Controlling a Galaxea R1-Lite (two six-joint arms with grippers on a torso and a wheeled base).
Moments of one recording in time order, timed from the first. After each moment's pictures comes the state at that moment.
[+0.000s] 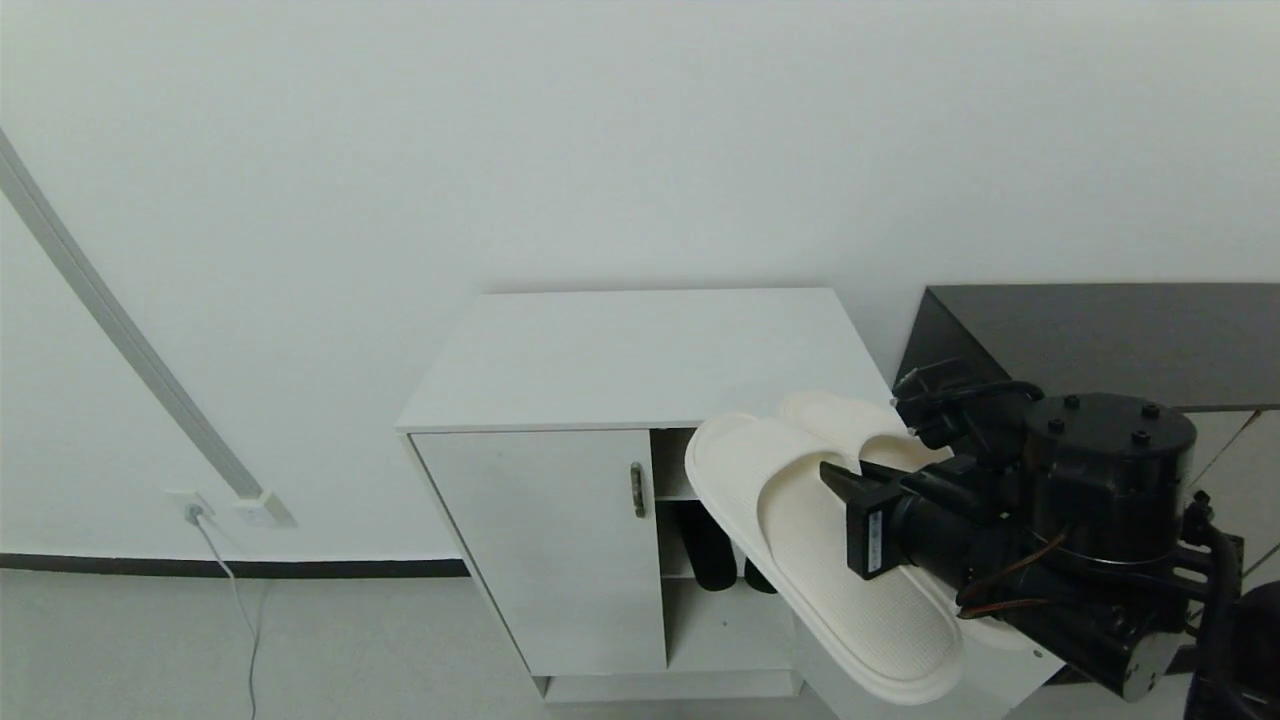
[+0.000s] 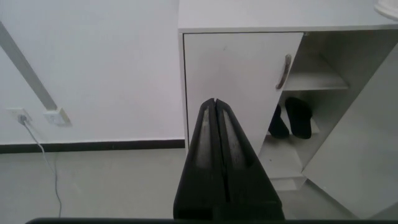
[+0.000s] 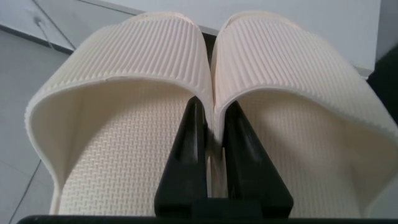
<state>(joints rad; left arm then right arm) 0.00 0.00 0.00 0.00 0.01 0.00 0.79 1.64 -0.63 -0.80 -0.31 0.09</state>
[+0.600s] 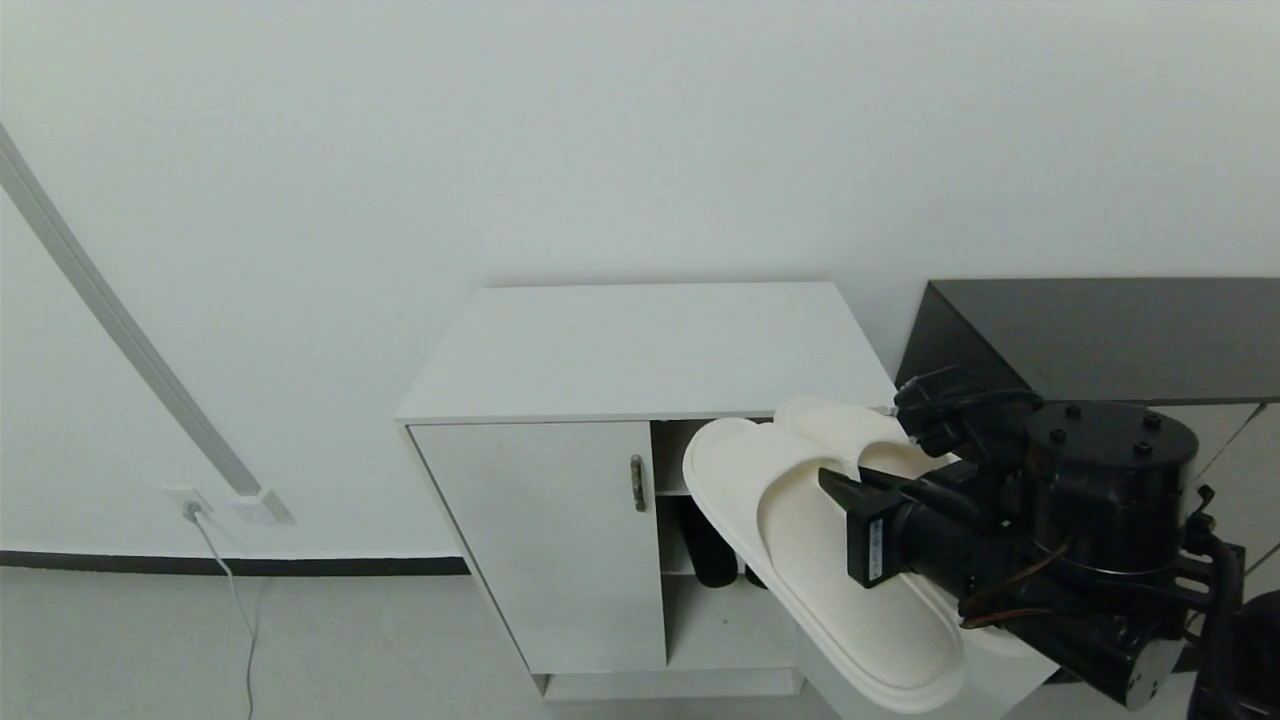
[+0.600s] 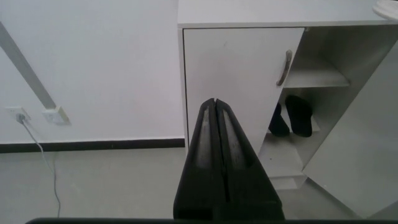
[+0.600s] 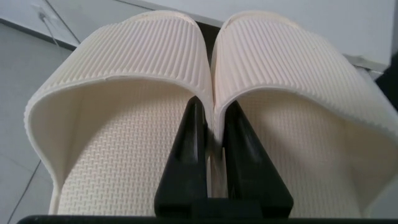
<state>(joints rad) 0.00 0.00 0.00 0.00 0.01 0.01 0.78 1.64 -0.61 -0.83 -0.30 0.09</state>
